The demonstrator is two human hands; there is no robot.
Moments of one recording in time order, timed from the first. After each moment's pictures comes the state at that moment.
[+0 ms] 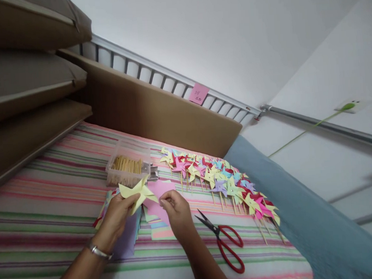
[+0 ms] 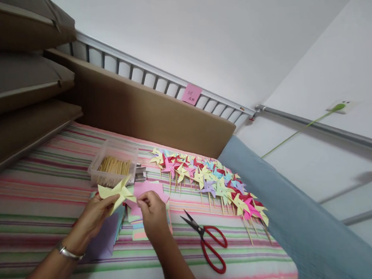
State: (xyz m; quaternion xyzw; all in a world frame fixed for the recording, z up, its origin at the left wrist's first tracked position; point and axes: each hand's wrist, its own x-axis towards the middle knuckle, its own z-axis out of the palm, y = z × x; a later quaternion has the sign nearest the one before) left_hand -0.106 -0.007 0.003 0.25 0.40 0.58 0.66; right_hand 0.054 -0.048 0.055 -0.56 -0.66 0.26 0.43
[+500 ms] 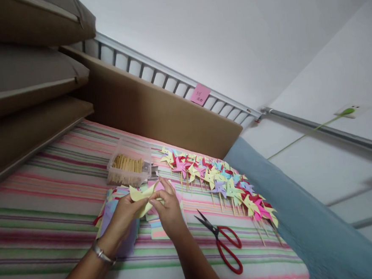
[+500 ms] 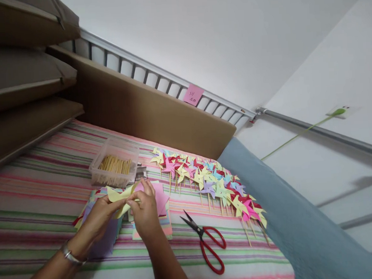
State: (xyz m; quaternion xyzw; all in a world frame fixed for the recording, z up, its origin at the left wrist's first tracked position) left_hand -0.095 -0.018 0.010 0.33 0.39 0.54 0.66; right_hand 0.027 -0.040 0.062 -0.58 -0.67 0.25 0.39
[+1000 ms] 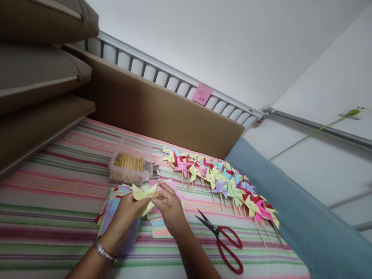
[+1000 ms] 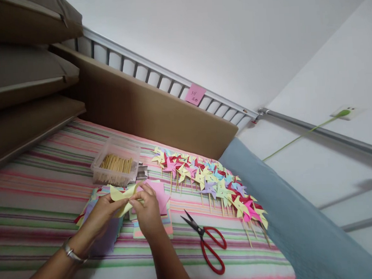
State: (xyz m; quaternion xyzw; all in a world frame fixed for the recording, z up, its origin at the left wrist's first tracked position) left_hand -0.094 -0.020 0.012 0.32 0.40 0.55 0.66; right_hand 0.032 -0.036 0.054 -0.59 -0.62 0.32 0.41
